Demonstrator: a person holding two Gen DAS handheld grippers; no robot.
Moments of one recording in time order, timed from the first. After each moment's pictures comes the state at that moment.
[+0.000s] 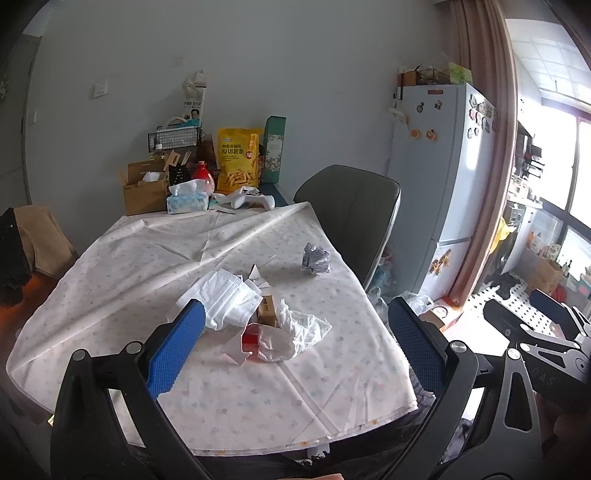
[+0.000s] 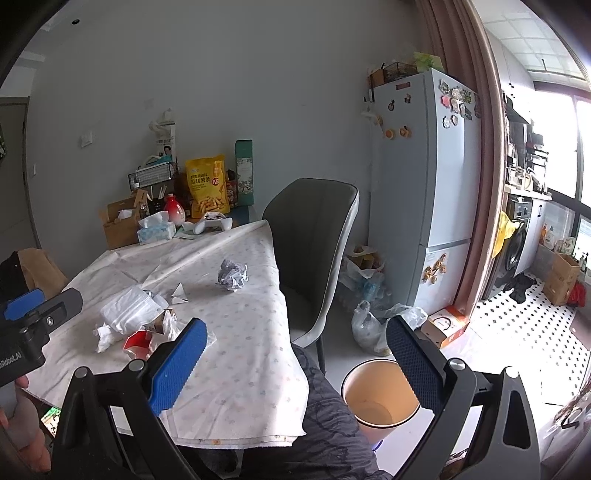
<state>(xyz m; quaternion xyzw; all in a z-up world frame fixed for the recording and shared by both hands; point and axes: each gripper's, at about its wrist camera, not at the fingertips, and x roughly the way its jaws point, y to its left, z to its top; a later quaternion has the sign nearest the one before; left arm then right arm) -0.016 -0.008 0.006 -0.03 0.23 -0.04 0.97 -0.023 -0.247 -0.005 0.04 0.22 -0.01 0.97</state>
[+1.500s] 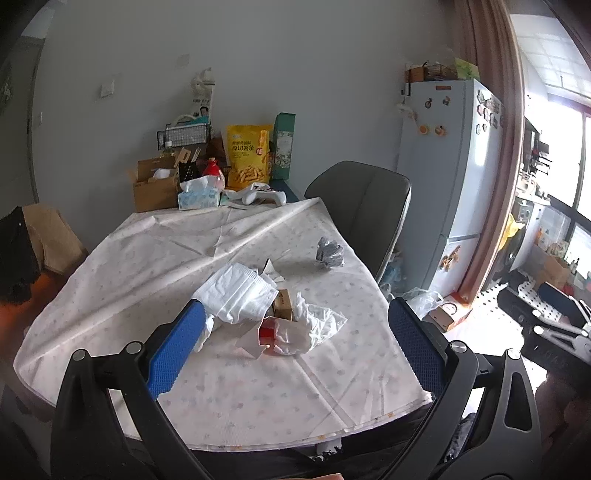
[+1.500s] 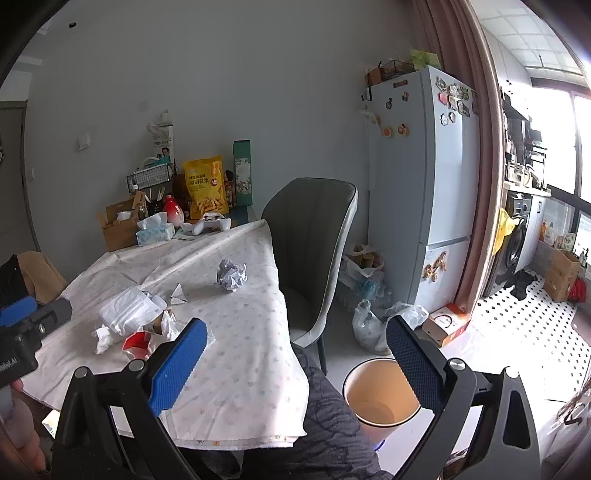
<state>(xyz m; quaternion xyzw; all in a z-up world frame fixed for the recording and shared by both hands) -0.019 0.003 0.002 -0.03 0.23 -0.02 0.97 -0.019 -0.251 -0.003 0.05 0.22 0.00 0.97</state>
